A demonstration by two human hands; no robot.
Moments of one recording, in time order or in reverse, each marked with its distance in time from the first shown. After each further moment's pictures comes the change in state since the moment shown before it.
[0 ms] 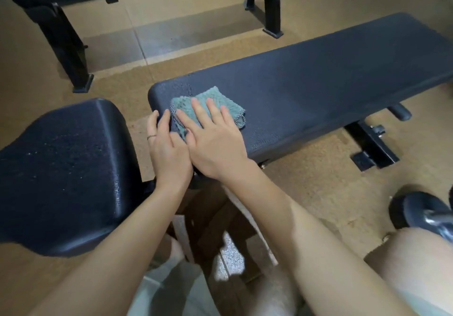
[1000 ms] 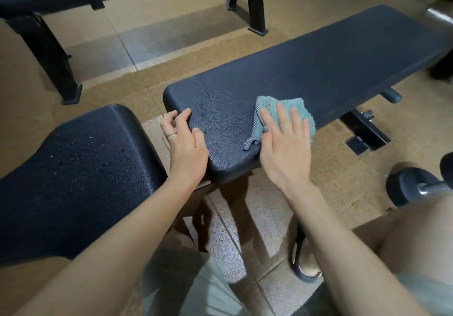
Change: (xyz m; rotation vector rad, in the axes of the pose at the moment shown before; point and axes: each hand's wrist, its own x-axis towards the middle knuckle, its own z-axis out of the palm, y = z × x) left_hand 0.021 -0.023 -0.022 -0.020 -0.252 0.189; right_hand -0.064 0.030 0.007 0.025 0.247 0.520
